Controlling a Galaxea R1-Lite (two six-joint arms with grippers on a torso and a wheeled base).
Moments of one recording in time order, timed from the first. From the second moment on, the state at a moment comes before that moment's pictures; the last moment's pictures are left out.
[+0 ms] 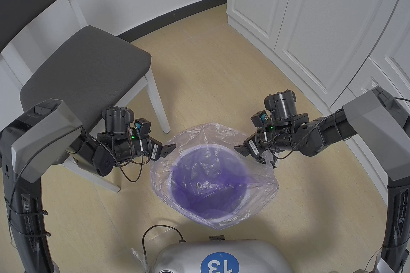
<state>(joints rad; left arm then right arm) -0.24 2.26 -1.13 -0.67 -0.23 0.28 0.45 2.29 -1.44 -0.25 -0.04 -0.26</state>
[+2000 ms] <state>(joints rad) -0.20 2.27 -1.04 -0.75 -0.24 0.28 0.37 2.37 -1.49 -0.21 0.09 -0.14</state>
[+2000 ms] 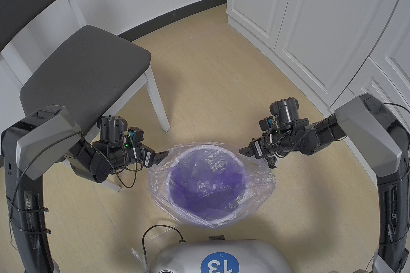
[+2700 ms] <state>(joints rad) -0.20 2.17 -0.79 -0.86 -0.23 0.31 0.36 2.18 -1.10 -0.31 0.09 -0.23</state>
